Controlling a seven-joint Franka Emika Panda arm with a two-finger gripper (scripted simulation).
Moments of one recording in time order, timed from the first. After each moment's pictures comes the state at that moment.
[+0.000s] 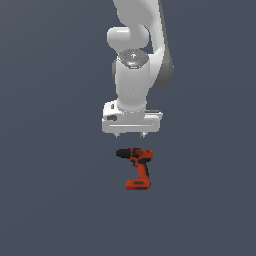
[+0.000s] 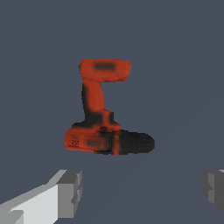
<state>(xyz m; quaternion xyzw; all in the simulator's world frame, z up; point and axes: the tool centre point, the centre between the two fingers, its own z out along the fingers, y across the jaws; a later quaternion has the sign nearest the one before) 0.012 0.009 0.193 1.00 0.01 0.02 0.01</state>
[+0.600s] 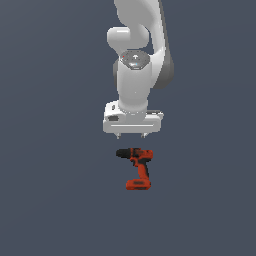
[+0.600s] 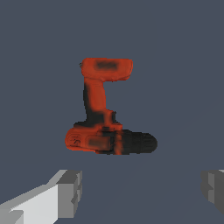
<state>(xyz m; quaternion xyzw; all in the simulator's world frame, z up) 0.011 0.013 0.190 1.00 0.01 0.02 0.01</state>
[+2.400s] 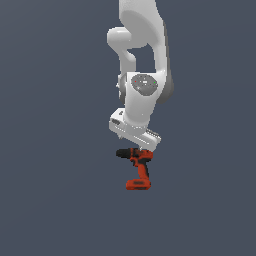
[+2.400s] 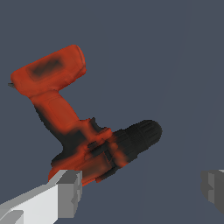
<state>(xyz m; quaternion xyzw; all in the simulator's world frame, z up) 0.009 0.012 0.136 0.97 -0.25 0.01 0.05</state>
